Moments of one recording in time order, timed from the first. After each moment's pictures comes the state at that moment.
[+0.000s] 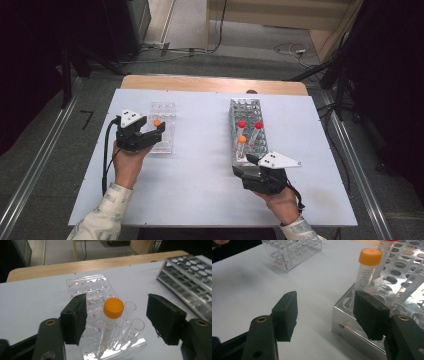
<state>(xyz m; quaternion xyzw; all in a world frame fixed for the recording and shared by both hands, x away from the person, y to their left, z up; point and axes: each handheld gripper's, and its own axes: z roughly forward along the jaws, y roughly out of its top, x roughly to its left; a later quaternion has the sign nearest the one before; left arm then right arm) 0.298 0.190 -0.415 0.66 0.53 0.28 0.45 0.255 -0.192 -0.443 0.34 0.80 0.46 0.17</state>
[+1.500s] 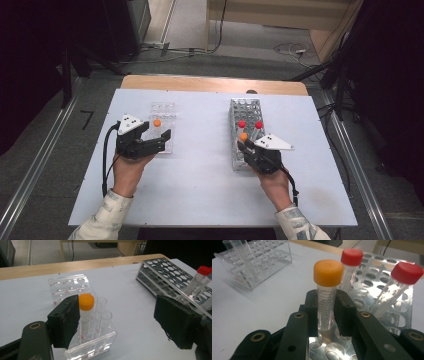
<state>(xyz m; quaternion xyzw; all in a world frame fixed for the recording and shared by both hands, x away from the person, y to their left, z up) 0.276 0.177 -0.406 0.67 0.51 0.25 0.47 0.296 -0.180 -0.434 0.38 0.77 0.46 0.24</state>
